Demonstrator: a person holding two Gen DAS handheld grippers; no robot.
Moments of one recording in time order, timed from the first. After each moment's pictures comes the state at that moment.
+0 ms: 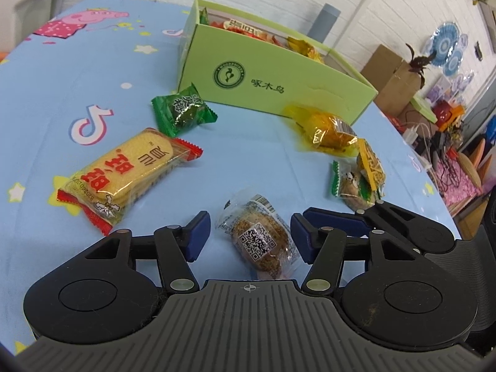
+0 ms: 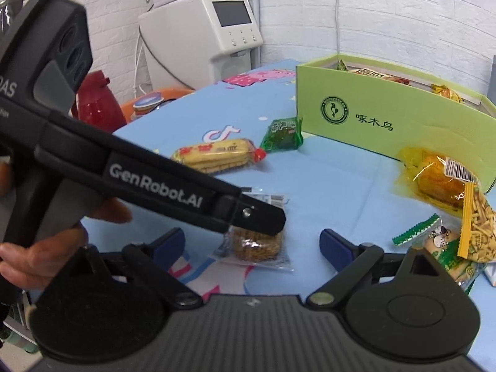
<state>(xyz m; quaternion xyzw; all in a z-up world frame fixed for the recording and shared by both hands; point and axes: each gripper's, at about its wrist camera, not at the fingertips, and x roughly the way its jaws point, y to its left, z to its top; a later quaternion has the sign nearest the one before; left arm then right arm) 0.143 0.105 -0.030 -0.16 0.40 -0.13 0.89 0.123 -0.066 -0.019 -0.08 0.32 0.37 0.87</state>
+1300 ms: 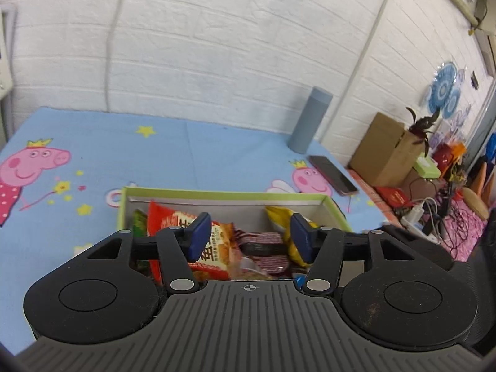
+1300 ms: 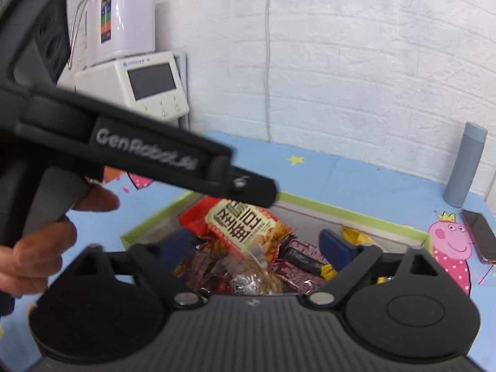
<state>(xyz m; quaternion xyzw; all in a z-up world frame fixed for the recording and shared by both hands) 0.343 0.083 0.082 -0.13 0.30 -0.14 0.94 0.330 -0.100 0.070 -0.07 0.23 0.32 0.92</state>
